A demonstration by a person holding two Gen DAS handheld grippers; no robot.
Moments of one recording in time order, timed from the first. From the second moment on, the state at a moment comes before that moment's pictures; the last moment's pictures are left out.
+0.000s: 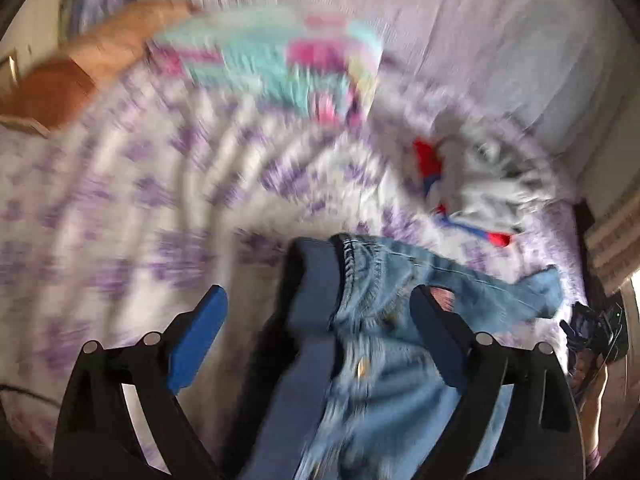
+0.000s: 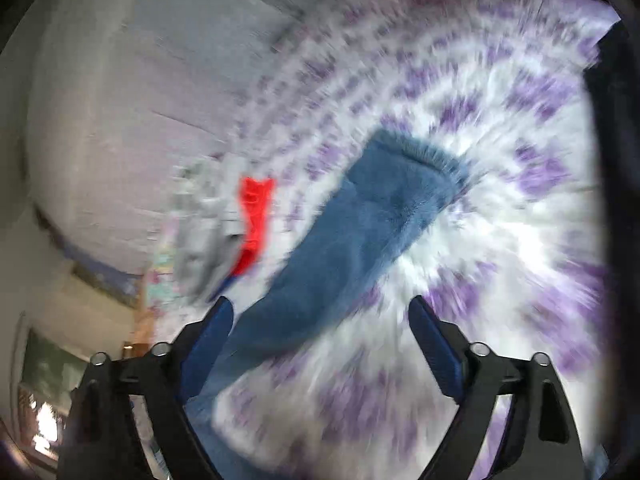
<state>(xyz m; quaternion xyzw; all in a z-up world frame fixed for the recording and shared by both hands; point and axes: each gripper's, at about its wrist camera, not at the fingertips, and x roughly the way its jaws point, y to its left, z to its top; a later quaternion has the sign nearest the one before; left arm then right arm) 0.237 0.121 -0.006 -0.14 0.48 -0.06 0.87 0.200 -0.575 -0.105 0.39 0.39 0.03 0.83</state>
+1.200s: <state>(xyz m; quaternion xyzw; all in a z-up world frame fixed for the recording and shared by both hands) 0.253 0.103 -0.054 -0.11 0.39 0.05 0.91 0.252 -0.575 -0.076 0.15 0.41 -0.07 0.90</state>
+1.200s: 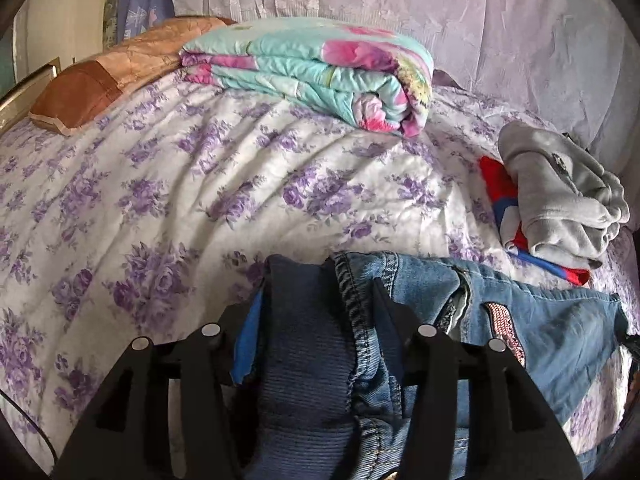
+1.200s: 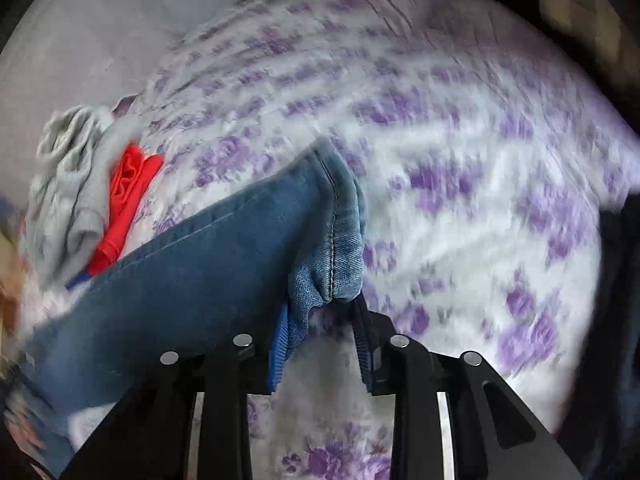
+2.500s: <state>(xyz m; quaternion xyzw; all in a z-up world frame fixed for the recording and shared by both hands) 0.248 0.119 0.002 -0.06 0.43 -0.04 0.90 0.223 -0.388 -0.013 0.01 0.38 0.18 0.91</state>
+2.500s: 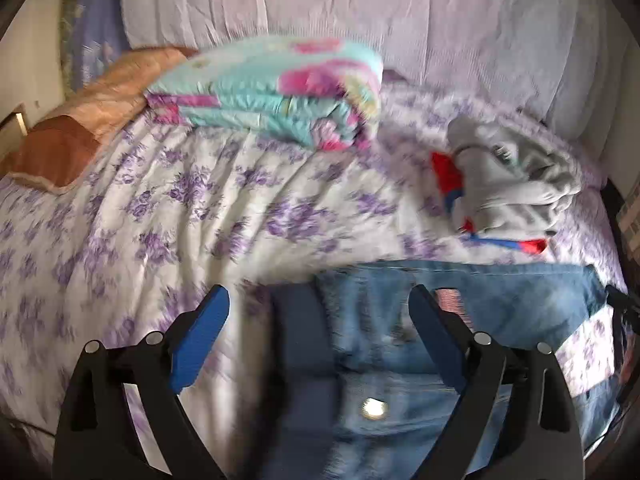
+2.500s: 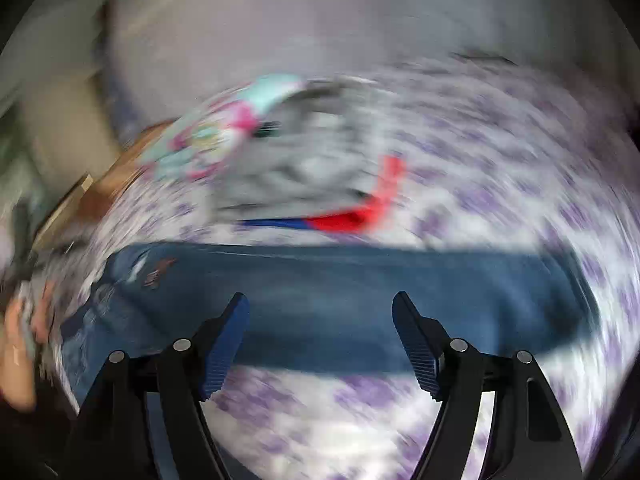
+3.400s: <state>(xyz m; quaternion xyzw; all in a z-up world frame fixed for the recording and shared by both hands) 0.235 0.100 -0.003 -0.07 0.44 -0.15 0.88 0.196 -0.343 0.035 -0.13 0.36 0.31 0.87</state>
